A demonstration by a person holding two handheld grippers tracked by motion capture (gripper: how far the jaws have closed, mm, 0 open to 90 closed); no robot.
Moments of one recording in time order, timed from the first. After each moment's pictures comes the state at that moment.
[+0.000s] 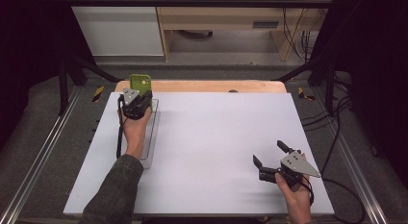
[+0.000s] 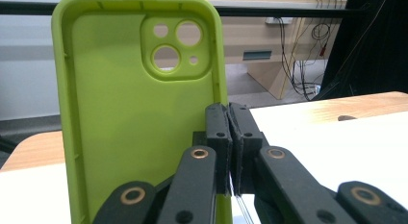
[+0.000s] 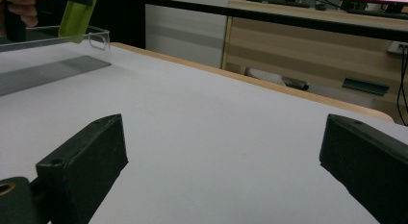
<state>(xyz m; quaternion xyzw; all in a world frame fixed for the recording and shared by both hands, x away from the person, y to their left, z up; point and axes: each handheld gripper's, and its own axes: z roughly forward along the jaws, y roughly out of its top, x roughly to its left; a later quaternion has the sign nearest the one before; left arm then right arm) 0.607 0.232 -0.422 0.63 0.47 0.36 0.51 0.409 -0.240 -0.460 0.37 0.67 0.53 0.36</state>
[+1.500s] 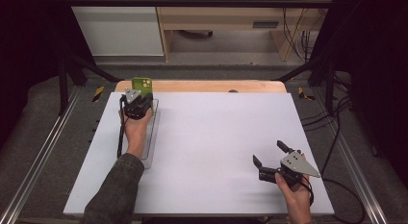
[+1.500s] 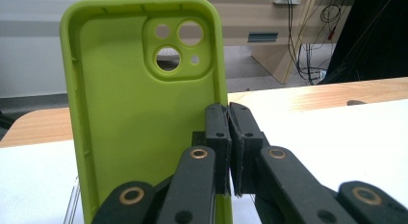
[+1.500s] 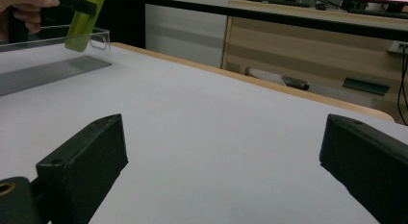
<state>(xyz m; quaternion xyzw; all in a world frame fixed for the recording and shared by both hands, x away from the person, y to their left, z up) 0.614 0.231 -0.429 0.64 0.49 0.34 0.49 0.409 -0.239 -0.460 0.37 0.67 0.53 0.36</state>
